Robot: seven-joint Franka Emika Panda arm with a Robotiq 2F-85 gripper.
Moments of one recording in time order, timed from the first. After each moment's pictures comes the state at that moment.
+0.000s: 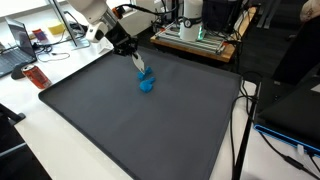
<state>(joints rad) -0.16 0.41 0.01 -1.90 0.11 1.90 -0.91</state>
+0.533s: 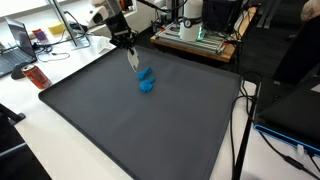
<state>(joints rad) -0.13 0.24 -0.01 -2.09 0.07 2.13 -0.71</state>
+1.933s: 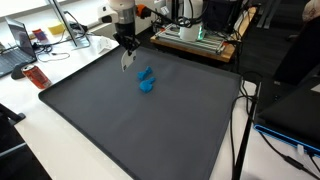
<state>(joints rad) -0.01 0.19 -0.04 -2.22 -0.37 2.29 0.07</state>
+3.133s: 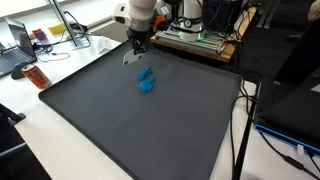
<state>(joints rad) 0.11 0.19 -0.04 -2.25 -0.59 2.18 0.76</state>
